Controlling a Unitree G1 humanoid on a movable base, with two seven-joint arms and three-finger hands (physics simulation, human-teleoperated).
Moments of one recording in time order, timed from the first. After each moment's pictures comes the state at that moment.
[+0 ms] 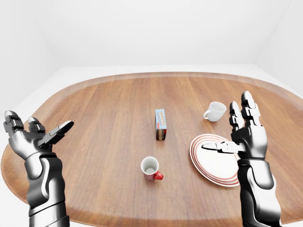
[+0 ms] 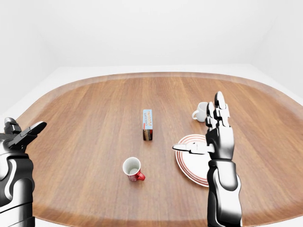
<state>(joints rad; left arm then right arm) -0.18 0.31 0.48 0.02 -0.55 -0.03 0.28 0.05 -0.08 -0.30 -0.48 0.14 0.09 0.11</state>
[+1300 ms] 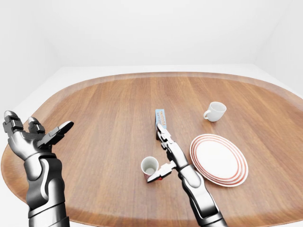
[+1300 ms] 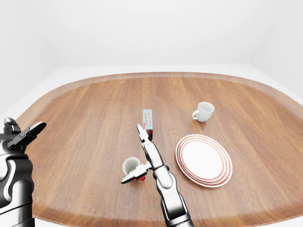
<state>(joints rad) -0.17 0.30 0.49 0.00 -0.55 -0.01 0.28 0.03 0.05 0.26 -0.03 -0.12 0.03 0.19</state>
